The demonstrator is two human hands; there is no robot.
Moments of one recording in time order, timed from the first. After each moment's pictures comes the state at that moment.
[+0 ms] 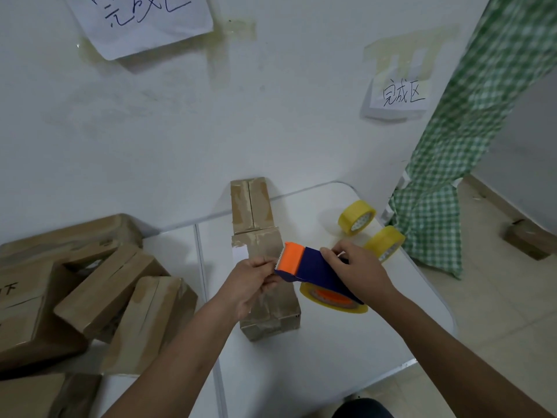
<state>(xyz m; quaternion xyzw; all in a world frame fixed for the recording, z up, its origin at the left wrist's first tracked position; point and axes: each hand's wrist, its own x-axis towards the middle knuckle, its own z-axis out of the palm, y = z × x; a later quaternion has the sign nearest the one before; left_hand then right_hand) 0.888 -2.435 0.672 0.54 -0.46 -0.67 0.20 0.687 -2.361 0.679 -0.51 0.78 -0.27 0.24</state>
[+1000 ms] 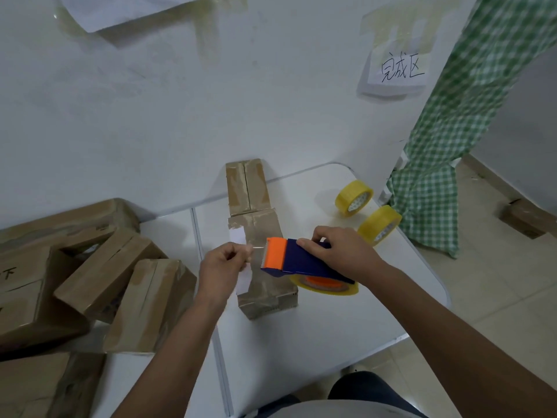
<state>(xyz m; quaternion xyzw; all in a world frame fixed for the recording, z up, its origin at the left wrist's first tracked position) 0.927 -2.426 0.653 0.60 -0.57 -0.47 0.30 0.691 -2.368 0.676 -0.61 0.73 -0.18 0.24</state>
